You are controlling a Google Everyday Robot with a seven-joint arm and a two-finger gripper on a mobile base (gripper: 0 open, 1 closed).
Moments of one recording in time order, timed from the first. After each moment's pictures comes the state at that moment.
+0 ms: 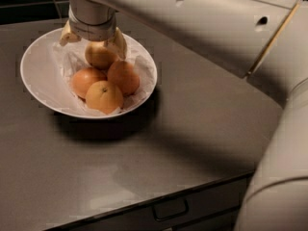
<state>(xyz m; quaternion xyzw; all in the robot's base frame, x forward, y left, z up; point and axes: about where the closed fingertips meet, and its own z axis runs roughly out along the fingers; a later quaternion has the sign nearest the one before) 0.633 0.141 0.937 -0.96 0.04 -0.24 0.13</state>
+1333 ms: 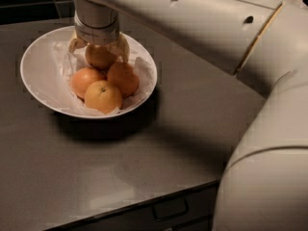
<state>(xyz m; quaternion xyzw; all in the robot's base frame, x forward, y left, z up) 0.638 0.134 0.916 -0.97 0.04 -0.21 0.11</state>
